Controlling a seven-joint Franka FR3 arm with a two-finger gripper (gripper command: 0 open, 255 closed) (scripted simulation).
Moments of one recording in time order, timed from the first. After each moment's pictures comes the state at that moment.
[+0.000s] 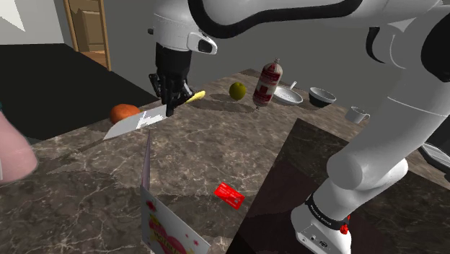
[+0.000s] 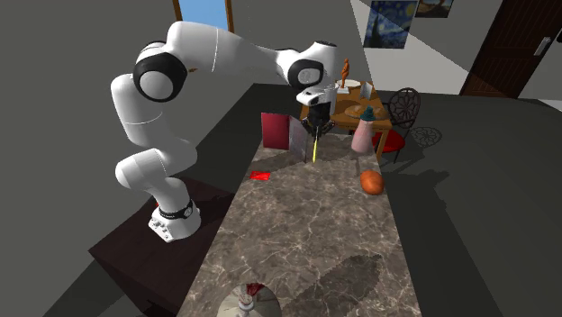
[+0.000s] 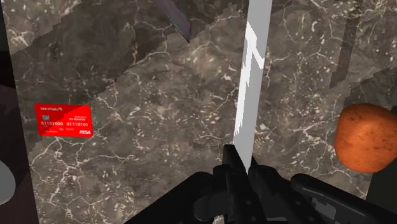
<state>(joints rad) -0.44 0.12 1.17 -1.82 -0.09 1.87 2.07</state>
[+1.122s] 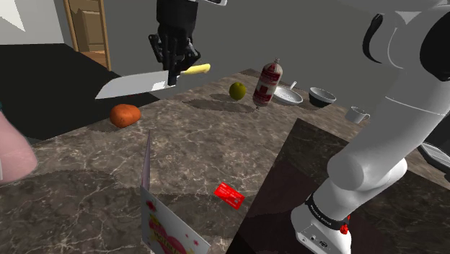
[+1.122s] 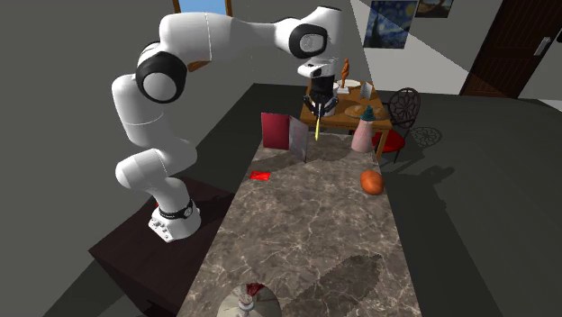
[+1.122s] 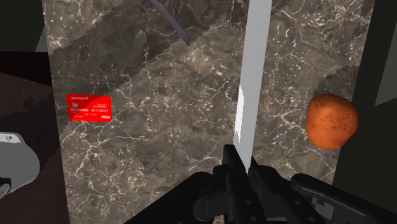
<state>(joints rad) -0.42 0.14 1.17 -1.58 -0.10 1.64 2.08</state>
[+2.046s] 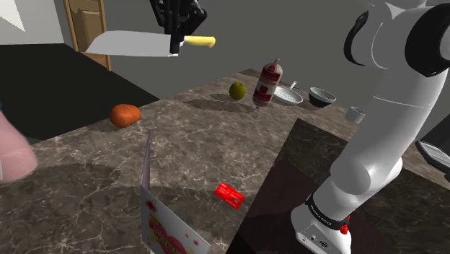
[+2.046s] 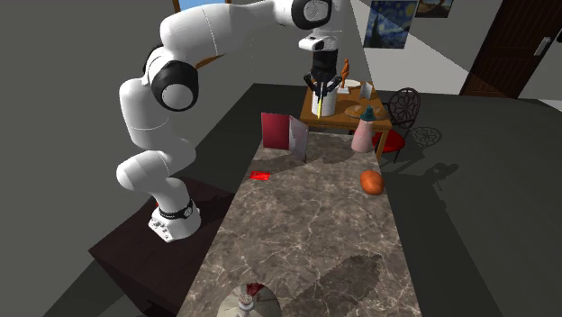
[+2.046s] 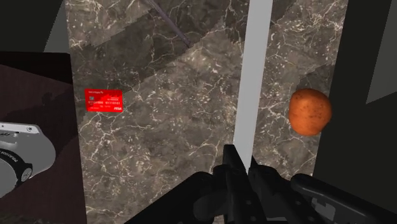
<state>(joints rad) -0.28 0.26 1.16 -1.29 -0.22 1.41 2.15</state>
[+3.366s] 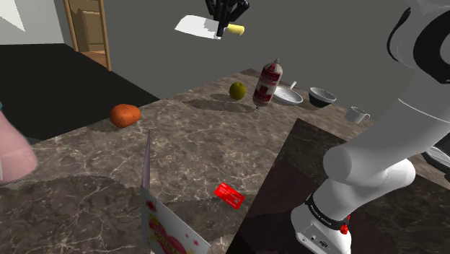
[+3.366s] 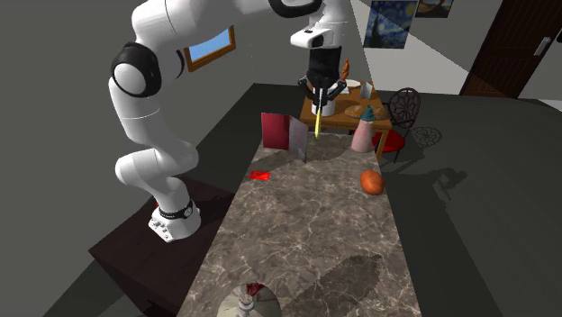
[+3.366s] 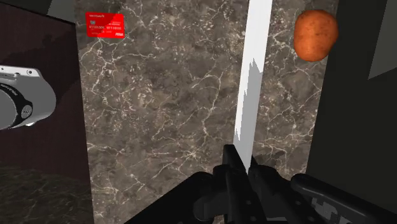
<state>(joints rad) -0.68 0.00 1.07 -1.36 0.02 1.37 1.71</state>
